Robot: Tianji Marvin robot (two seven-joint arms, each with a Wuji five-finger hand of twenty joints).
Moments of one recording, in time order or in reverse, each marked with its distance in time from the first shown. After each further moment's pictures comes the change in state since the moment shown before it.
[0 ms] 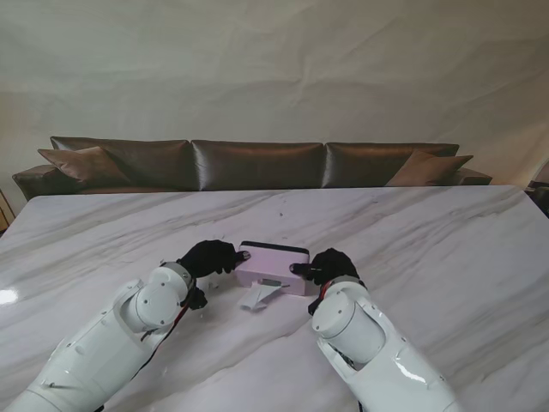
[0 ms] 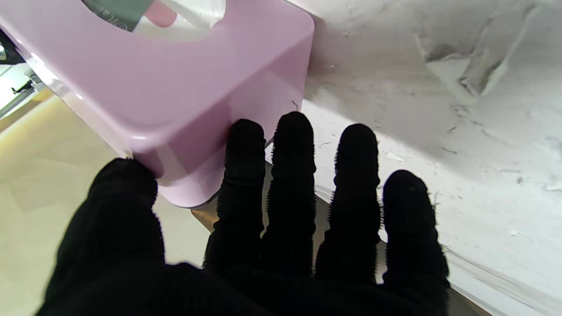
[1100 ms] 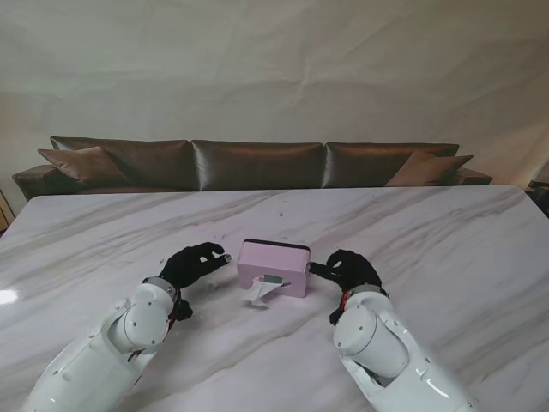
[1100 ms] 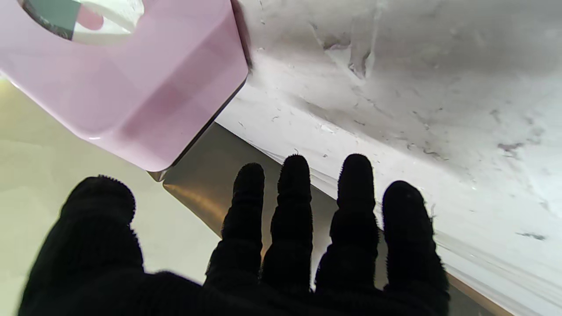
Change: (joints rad) left arm 0.133 0.004 -0.116 -0.061 0.108 0.016 0.097; right arm -0.114 0.065 0.081 -0.117 -0.164 -0.018 0.075; left_hand -0.148 0.032 0.024 -0.025 -0.342 0.040 -0.499 -0.346 -0.400 0.001 -0.203 -0.119 -0.253 0.001 -0.229 -0.103 -0.155 -0.002 0.000 -0.014; right_hand -0.221 0.149 -0.083 0.219 -0.400 0.016 -0.495 0.117 -0.436 -0.002 -0.114 -0.099 -0.305 0.038 -0.130 -0.001 -0.276 -0.008 -0.150 -0.001
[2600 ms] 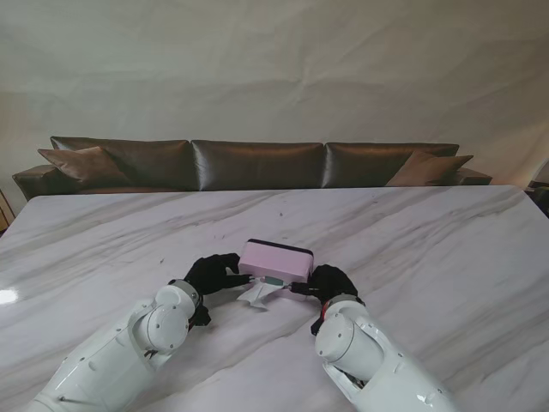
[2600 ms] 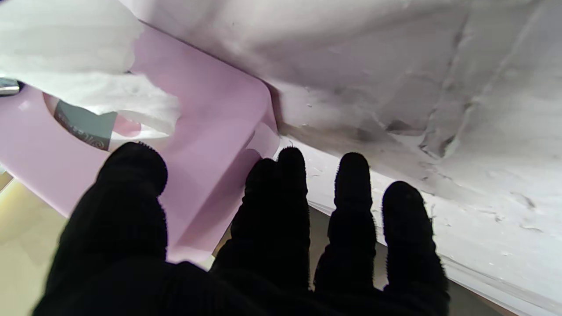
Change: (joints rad) left arm -0.117 0.002 0.214 0.102 0.008 -0.039 0.017; right arm 0.095 -0.029 -0.140 0.192 0.101 -0.084 -0.065; left_hand 0.183 -0.118 0.062 0.019 0.021 0.117 0.160 -0.017 0.078 -0.046 0.019 -0.045 0.013 -0.025 0.045 -0.011 -0.007 -0.001 0.000 -0.001; right_hand 0.227 -0.080 -0.054 0.002 0.107 0.150 0.143 0.010 0.066 0.035 0.060 -0.032 0.027 -0.015 0.002 0.010 0.015 -0.011 -0.051 0.035
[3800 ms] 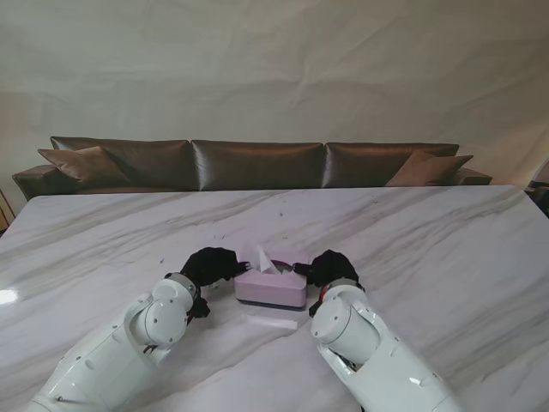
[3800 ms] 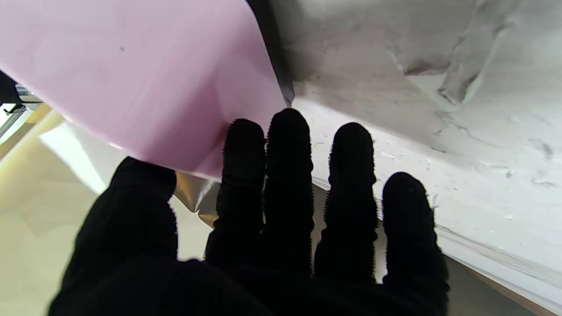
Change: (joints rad) left arm 0.017 -0.010 -0.059 -0.039 0.005 0.019 0.008; right arm 0.052 -0.032 0.018 0.013 0.024 0.037 -0.042; left_hand 0.045 0.059 -0.046 0.000 0.369 -0.170 0.439 0.355 0.387 0.011 0.261 0.205 0.272 -0.015 0.279 0.157 0.124 -0.001 0.000 0.001; right_hand 0.114 0.119 -0.099 -0.045 0.438 -0.214 0.305 -0.056 0.444 -0.059 0.054 0.097 0.268 -0.009 0.089 0.000 0.214 0.045 0.139 -0.012
